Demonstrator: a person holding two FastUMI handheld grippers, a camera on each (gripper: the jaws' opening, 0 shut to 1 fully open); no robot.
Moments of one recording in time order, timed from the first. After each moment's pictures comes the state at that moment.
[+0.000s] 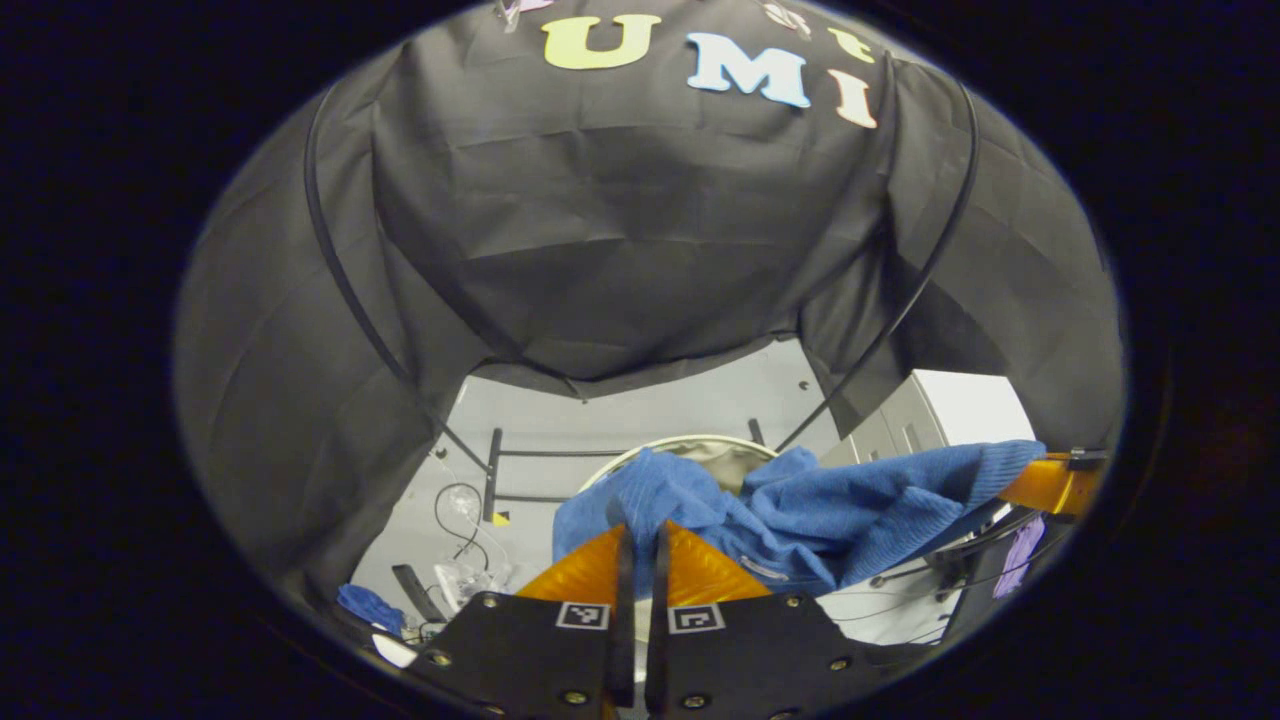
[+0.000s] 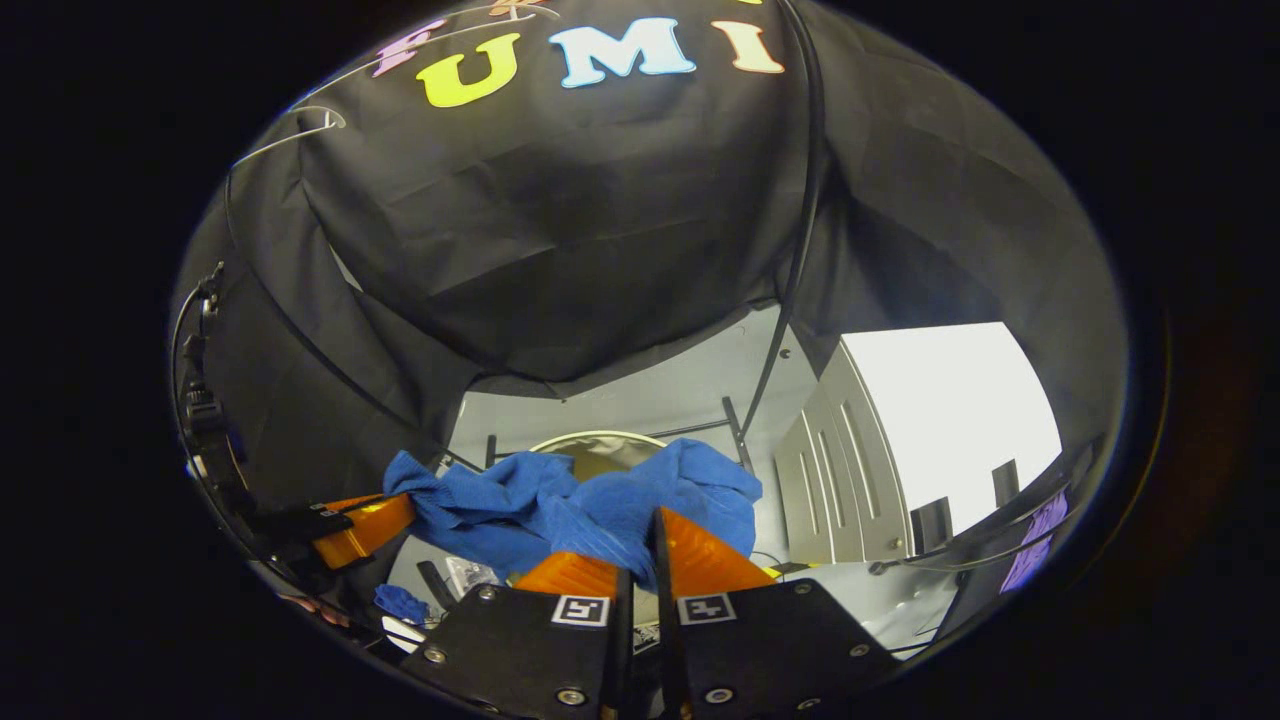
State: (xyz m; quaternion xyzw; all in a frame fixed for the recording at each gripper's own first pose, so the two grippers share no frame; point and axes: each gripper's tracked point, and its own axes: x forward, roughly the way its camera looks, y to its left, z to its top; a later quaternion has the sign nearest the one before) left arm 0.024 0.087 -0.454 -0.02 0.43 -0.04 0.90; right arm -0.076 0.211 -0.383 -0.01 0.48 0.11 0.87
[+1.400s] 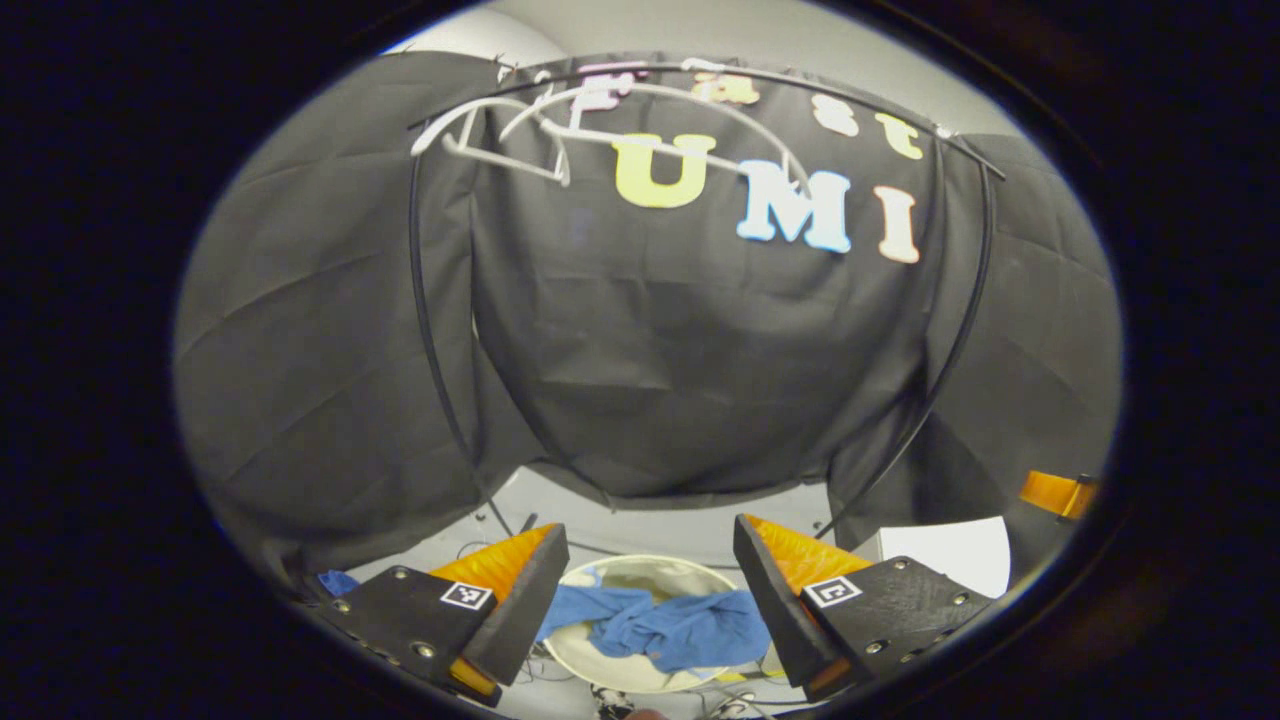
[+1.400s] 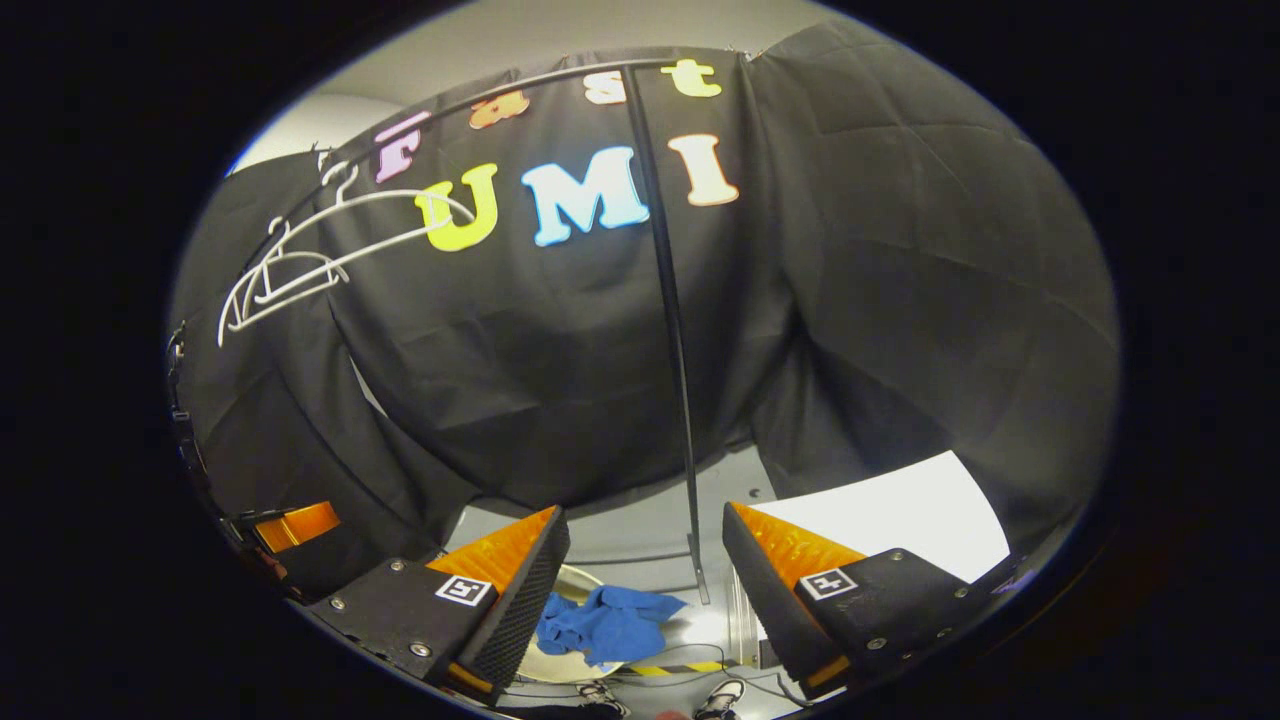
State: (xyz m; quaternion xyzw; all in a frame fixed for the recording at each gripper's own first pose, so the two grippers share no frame) left arm 0.028 0.005 -0.192 -0.06 0.24 0.11 0.96; right arm 0.029 0.039 -0.184 0.02 0.27 0.14 0.95
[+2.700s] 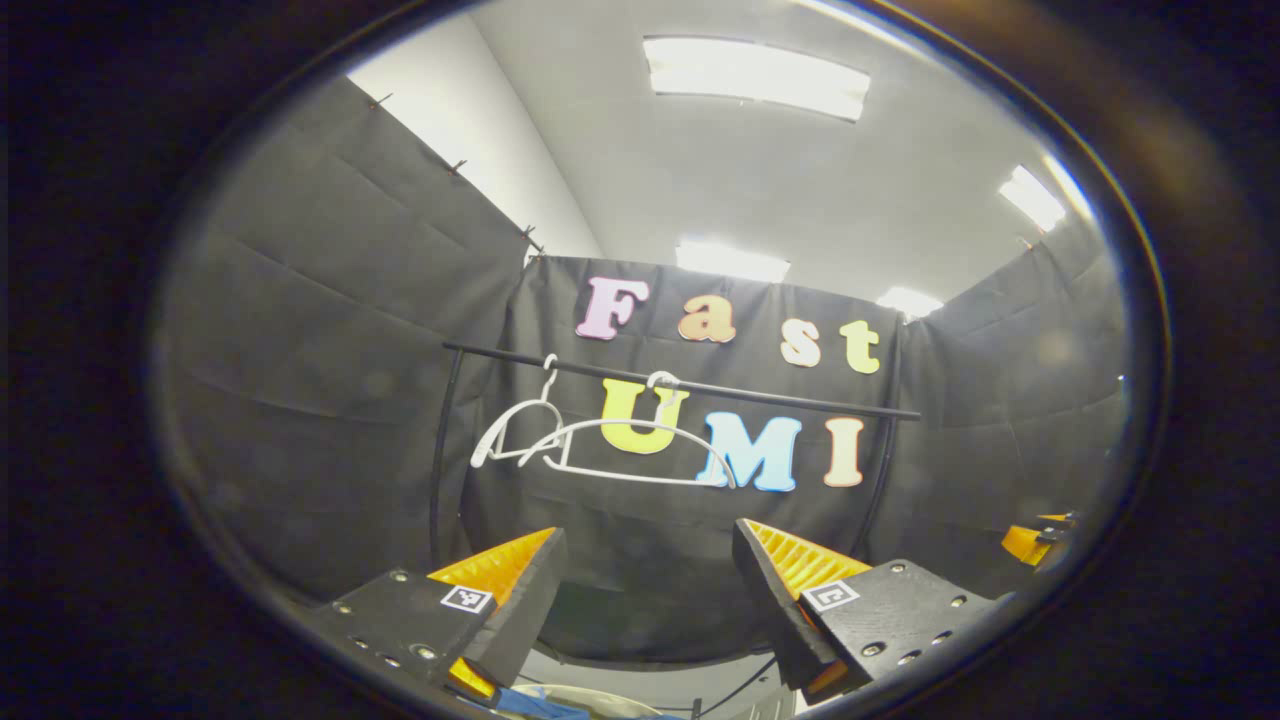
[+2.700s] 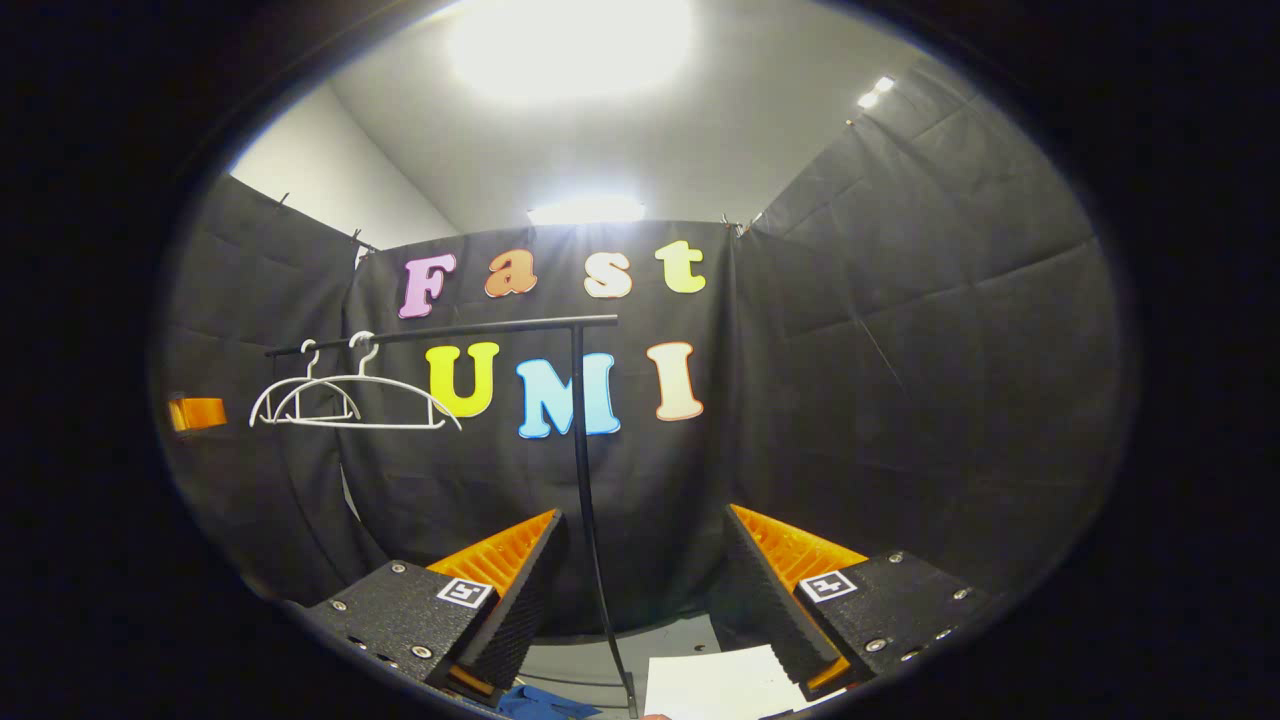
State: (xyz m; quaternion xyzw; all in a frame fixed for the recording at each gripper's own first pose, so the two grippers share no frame) left arm -0.083 -0.048 0.080 -0.08 -0.08 0.12 0.99; right arm 0.042 -0.074 -0.025 0.00 0.01 0.13 0.99
